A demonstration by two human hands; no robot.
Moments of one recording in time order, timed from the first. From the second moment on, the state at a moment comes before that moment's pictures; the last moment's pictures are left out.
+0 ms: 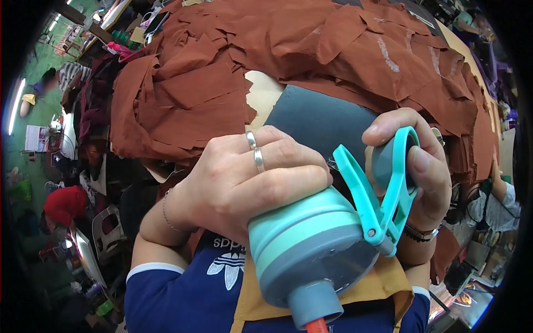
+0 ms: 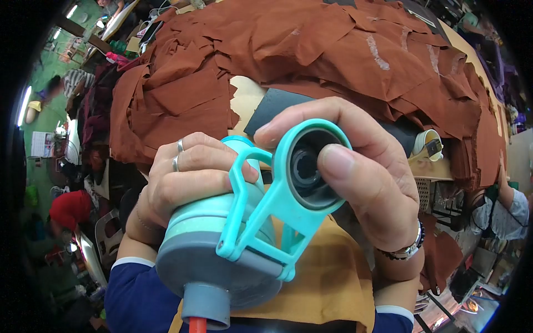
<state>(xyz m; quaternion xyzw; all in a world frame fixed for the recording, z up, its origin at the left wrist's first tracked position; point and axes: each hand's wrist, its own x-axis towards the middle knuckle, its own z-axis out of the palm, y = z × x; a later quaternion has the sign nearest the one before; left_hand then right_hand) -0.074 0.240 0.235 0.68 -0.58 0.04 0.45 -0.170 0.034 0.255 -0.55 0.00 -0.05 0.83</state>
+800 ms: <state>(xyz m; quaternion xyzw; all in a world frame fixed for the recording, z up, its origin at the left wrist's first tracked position) -0.077 0.245 0.237 0.70 -0.56 0.05 0.44 -0.168 0.037 0.258 -0.58 0.01 -0.06 0.81</state>
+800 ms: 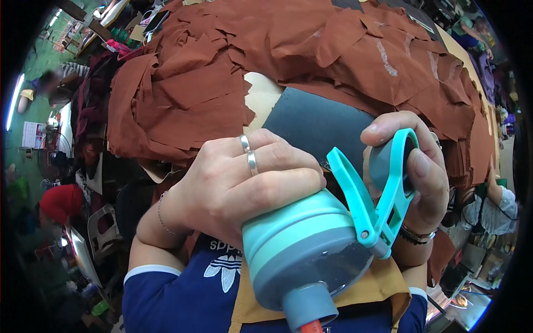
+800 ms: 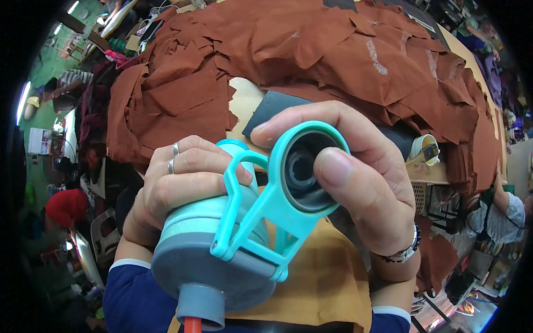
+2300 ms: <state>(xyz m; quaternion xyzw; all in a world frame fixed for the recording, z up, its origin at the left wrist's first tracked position) 0.381 0.523 0.200 0.77 0.00 0.50 0.40 -0.192 -0.016 0.120 -0.82 0.18 -0.18 0.51</state>
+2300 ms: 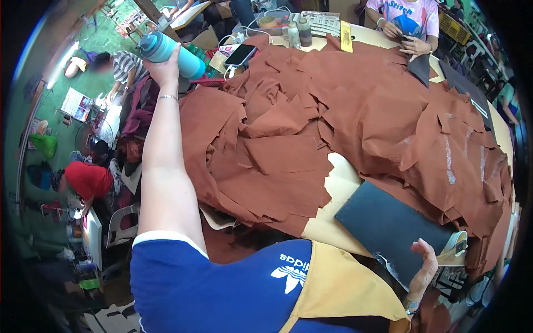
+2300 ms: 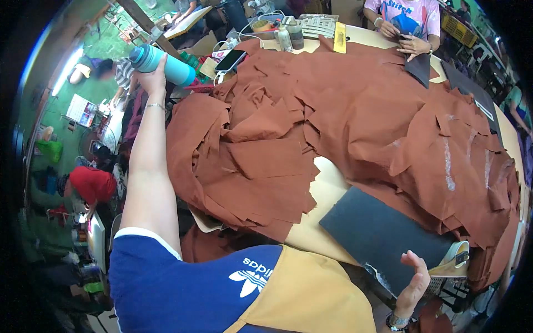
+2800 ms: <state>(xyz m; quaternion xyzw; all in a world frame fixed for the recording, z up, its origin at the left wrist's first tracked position) 0.444 0.514 0.146 0.78 0.10 0.47 0.39 -0.175 0.005 0.123 -0.84 0.18 -0.15 0.49</state>
